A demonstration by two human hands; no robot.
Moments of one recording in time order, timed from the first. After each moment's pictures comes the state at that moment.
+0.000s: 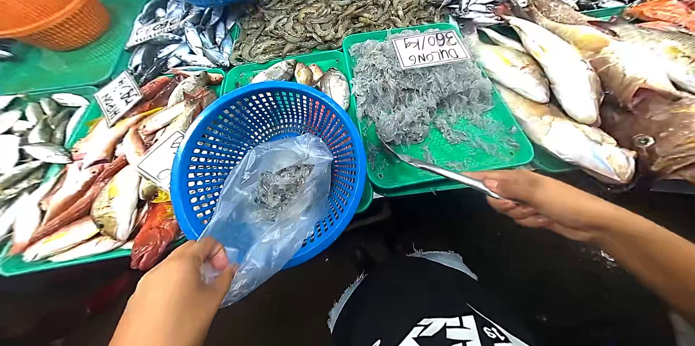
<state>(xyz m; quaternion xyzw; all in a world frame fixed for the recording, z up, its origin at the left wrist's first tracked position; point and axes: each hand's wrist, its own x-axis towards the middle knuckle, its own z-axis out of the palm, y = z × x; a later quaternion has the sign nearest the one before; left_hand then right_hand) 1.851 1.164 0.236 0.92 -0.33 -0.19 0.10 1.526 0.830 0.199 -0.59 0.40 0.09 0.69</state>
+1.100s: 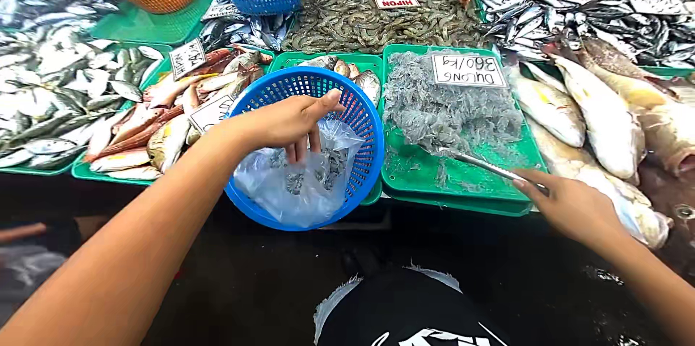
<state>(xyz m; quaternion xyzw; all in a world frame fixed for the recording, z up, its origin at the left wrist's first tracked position) 1.887 1.022 0.291 0.79 -0.49 -0.33 0.15 1.513 0.785 0.183 -0.88 0.45 0.06 0.15</state>
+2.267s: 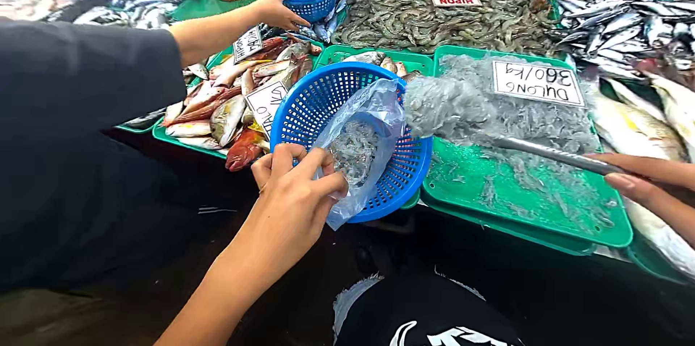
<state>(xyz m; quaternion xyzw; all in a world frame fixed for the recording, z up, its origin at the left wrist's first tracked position) 1.820 1.144 0.235 0.82 -0.54 0.10 0.17 1.557 0.792 0.277 -0.95 0.23 -0.04 0.19</state>
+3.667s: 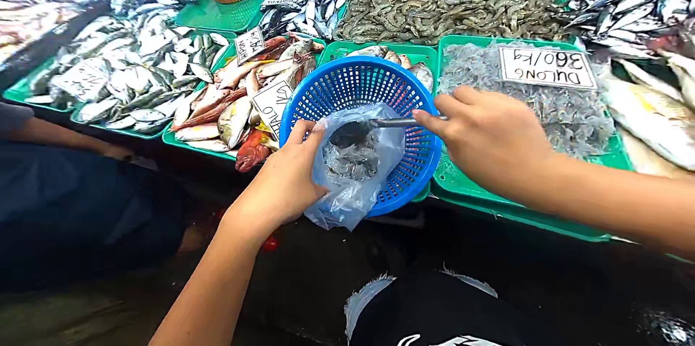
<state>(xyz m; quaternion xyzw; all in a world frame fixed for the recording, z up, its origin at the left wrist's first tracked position) 1.854 1.127 0.262 0.91 -0.37 -0.16 0.10 1.718 0.891 0.263 -0.98 -0.06 -0.17 -0.08</state>
